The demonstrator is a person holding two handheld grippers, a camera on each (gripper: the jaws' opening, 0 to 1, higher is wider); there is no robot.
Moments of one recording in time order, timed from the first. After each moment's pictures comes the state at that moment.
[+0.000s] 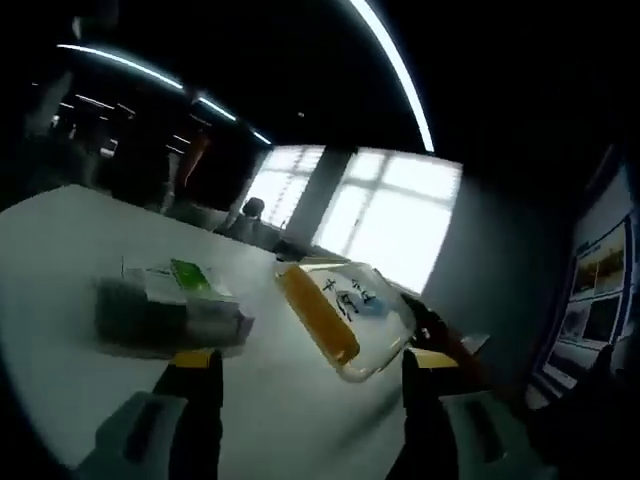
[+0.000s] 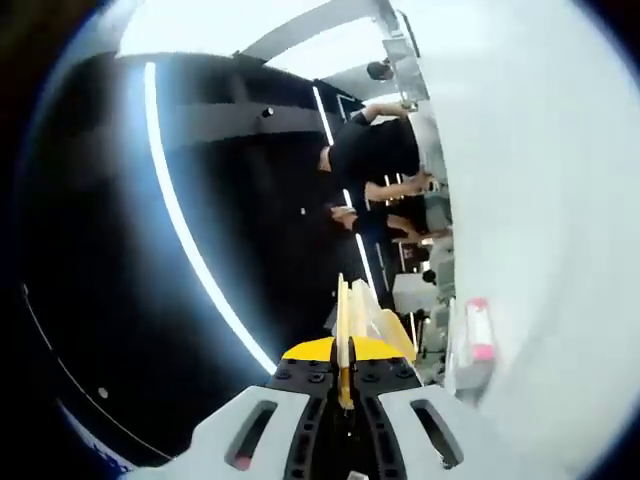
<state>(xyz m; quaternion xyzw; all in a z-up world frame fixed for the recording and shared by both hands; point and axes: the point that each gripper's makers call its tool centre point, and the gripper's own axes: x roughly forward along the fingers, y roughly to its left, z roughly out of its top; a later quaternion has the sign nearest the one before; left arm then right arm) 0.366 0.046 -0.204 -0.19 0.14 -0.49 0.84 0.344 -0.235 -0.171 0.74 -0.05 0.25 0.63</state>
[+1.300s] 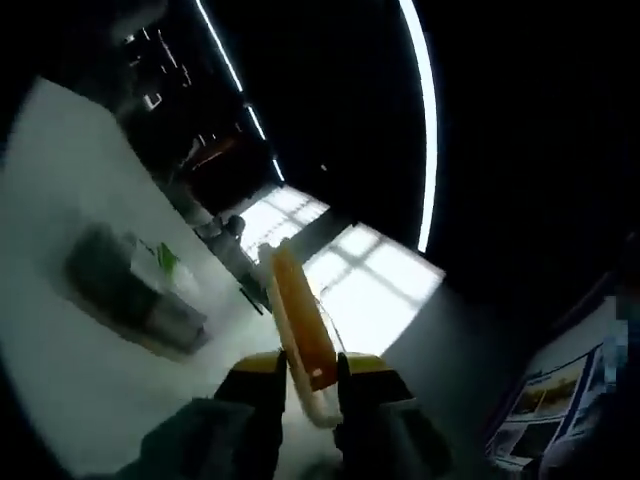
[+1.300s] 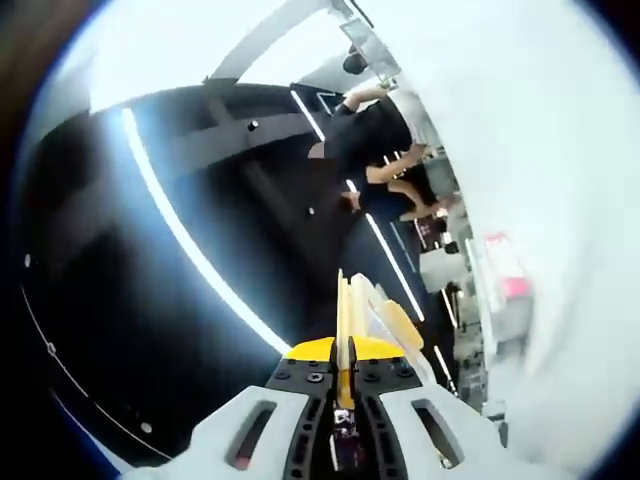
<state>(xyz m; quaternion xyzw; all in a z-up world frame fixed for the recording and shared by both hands) 0.377 0.071 -0.169 -0.44 0.12 -0.48 0.75 0.351 -0.178 -0.160 0.79 -0.05 0.29 0.53</state>
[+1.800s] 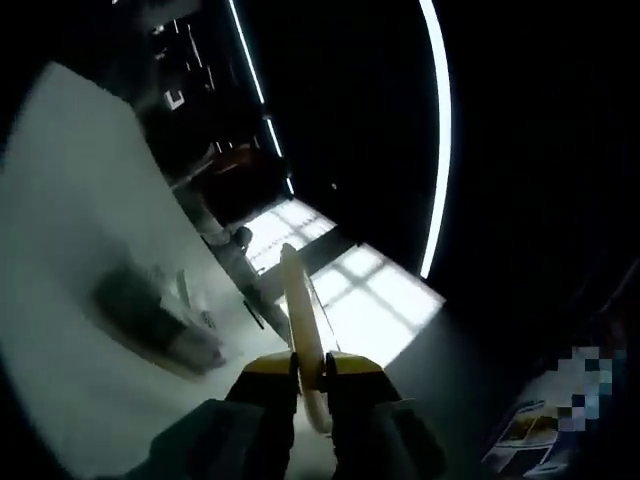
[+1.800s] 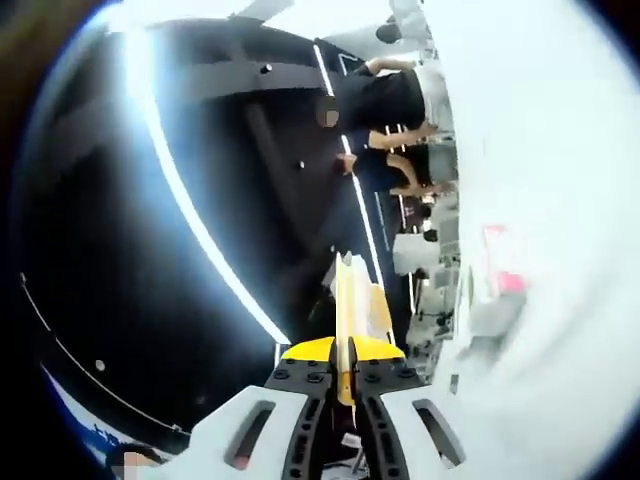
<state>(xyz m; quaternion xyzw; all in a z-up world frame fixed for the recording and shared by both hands) 0.396 0.116 -0.160 -0.46 0.11 -0.46 0.75 0.363 -0.126 -0.147 0.70 0.01 0.32 0.64</state>
